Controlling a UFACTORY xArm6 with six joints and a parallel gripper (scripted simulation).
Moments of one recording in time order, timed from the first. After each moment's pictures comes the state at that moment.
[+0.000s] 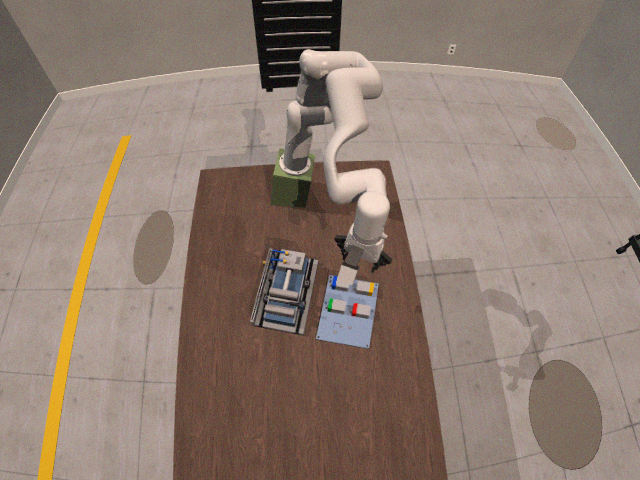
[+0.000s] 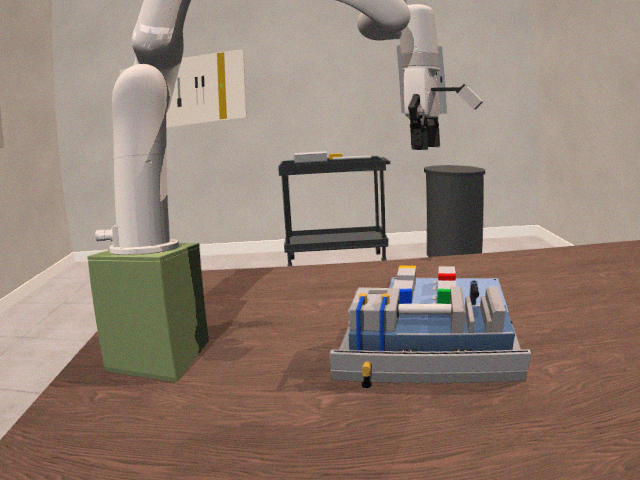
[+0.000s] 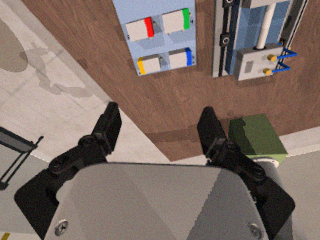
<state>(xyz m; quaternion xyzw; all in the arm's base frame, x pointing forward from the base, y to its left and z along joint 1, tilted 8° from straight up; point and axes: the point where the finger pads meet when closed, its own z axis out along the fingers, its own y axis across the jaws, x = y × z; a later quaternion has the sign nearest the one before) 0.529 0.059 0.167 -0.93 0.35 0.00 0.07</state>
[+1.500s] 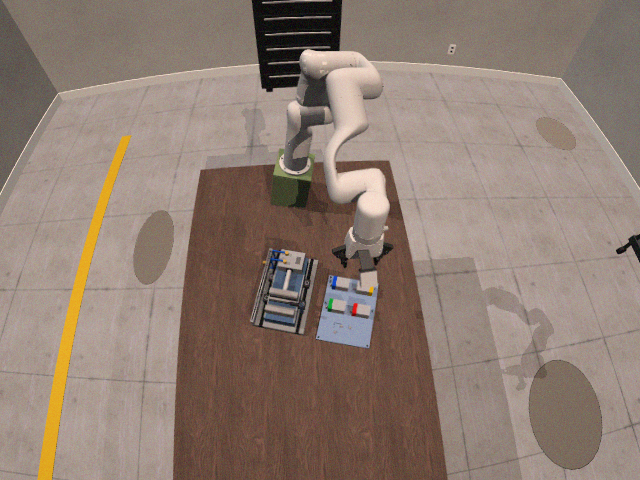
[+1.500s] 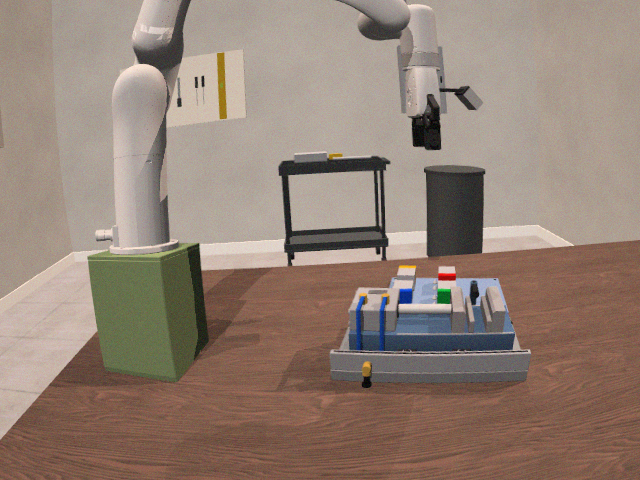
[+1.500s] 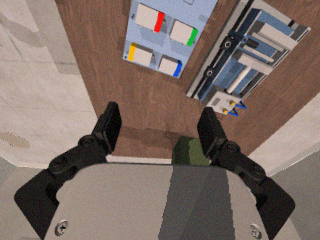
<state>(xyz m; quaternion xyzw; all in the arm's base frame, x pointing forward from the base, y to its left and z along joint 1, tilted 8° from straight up) 0.529 0.059 0.167 -0.99 0.08 -0.02 0.07</state>
